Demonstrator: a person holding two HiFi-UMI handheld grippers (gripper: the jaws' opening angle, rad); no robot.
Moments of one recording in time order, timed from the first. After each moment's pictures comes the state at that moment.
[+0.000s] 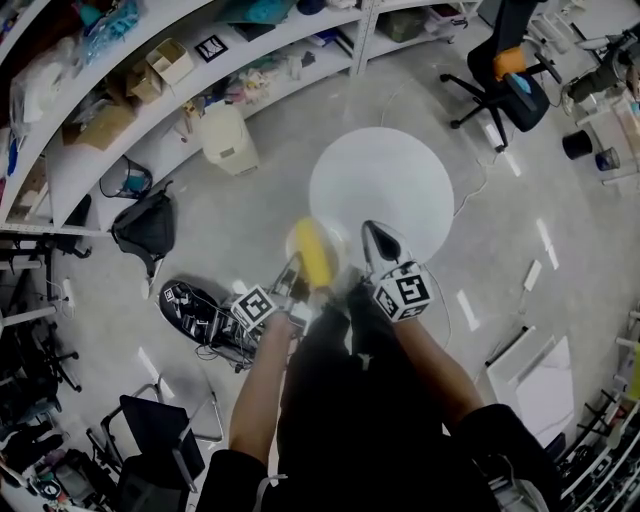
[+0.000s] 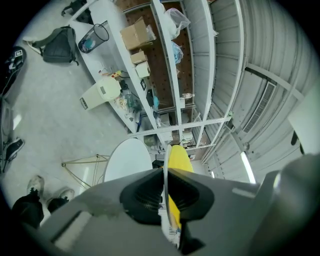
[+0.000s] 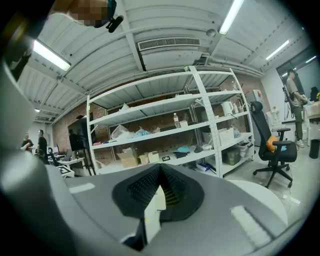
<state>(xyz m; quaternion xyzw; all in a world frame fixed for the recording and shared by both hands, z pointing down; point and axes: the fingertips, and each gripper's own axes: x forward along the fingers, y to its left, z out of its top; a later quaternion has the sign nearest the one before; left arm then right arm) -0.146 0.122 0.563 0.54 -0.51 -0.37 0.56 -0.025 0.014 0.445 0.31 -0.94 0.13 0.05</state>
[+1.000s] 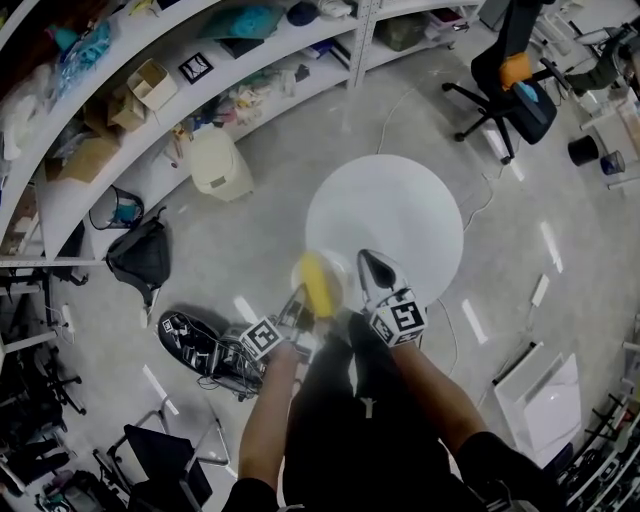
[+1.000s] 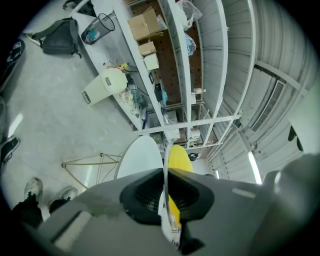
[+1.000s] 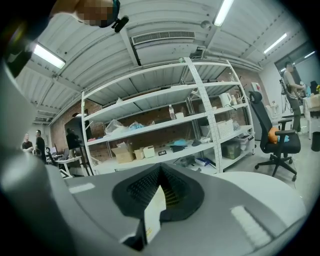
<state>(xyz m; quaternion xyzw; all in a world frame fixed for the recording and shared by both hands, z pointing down) -0.150 0.063 0.643 0.53 -0.51 -0.35 0.58 -0.047 -0.052 0.527 0.31 -0.94 0.15 0.05</state>
